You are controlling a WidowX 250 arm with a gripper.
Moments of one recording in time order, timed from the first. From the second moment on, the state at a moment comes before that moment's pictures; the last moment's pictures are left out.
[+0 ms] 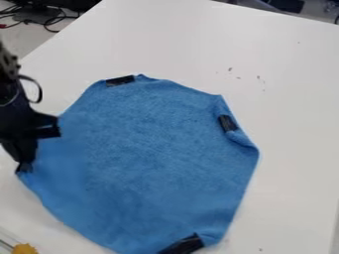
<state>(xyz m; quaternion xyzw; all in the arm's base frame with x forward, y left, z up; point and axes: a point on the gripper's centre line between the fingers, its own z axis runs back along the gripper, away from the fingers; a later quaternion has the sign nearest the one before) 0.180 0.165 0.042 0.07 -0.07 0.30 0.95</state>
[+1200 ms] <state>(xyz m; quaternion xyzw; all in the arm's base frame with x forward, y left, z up) 0.288 0.044 0.057 0.07 -0.06 0.18 0.98</state>
